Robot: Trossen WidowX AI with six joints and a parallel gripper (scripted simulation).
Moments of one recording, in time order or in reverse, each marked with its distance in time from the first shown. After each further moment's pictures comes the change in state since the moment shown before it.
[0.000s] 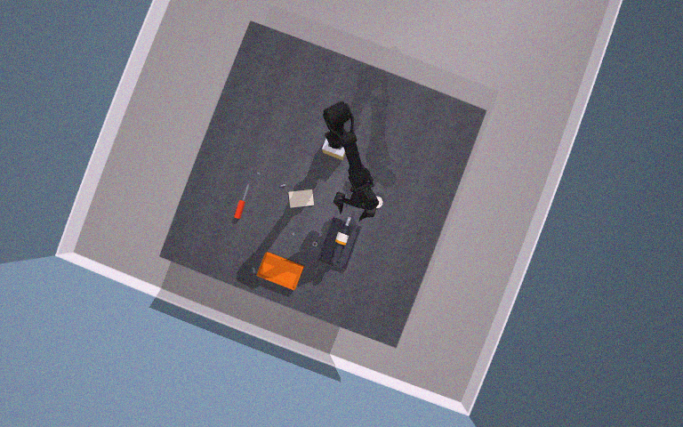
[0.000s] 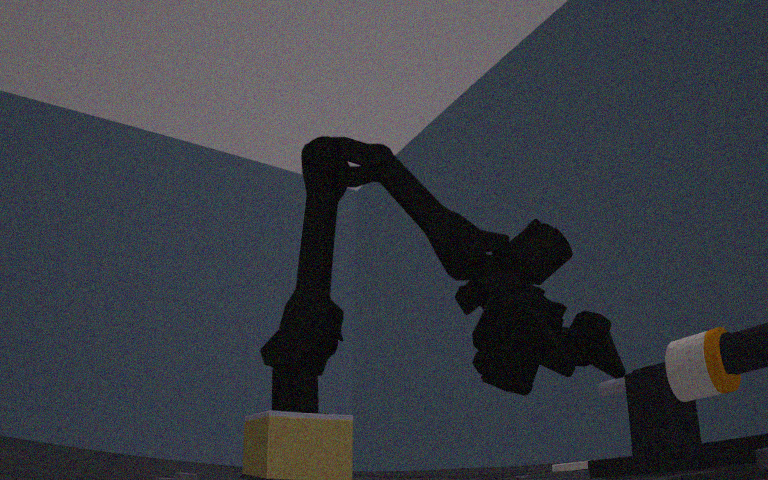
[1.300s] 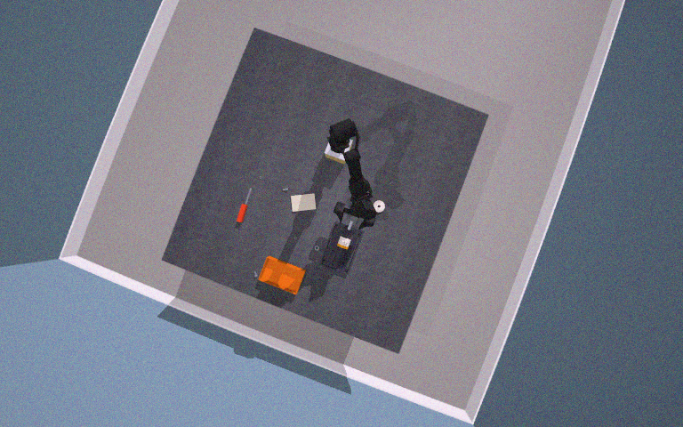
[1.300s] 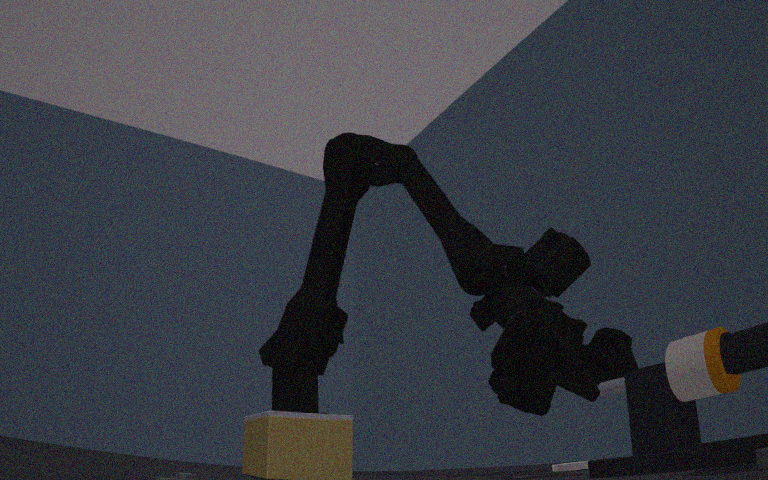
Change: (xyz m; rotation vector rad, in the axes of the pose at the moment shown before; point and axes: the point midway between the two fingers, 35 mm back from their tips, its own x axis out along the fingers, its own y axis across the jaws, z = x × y) arm 0.037 0.001 0.001 0.000 0.001 0.003
